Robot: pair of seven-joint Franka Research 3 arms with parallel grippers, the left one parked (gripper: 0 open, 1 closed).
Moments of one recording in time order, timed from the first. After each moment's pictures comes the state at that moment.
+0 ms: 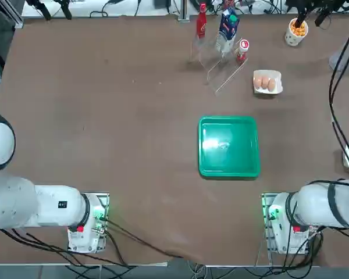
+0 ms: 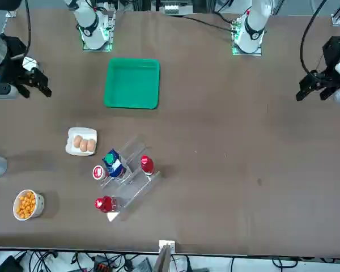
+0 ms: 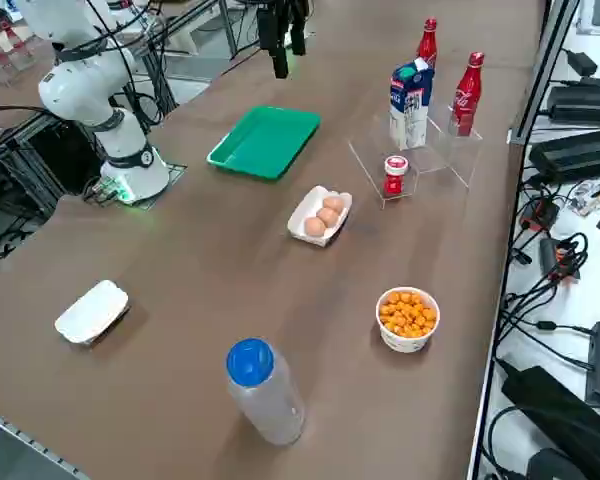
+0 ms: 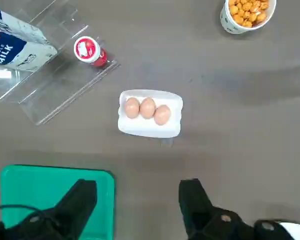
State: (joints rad) arm 0.00 -0.07 0.03 -1.76 0.00 1.70 0.01
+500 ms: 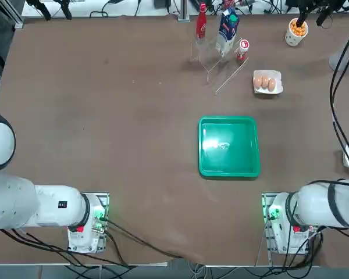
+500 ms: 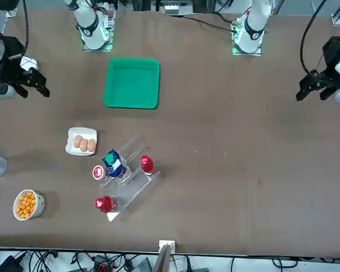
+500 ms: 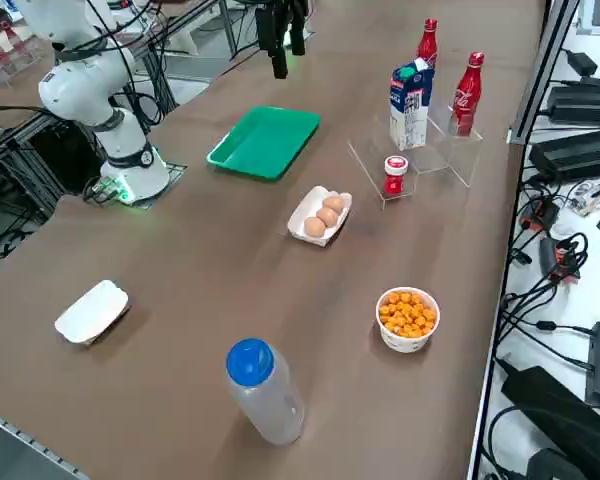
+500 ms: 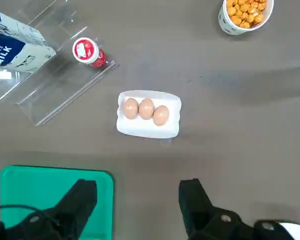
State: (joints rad) arm 0.00 -0.07 0.02 -1.76 0.00 1.69 0.00
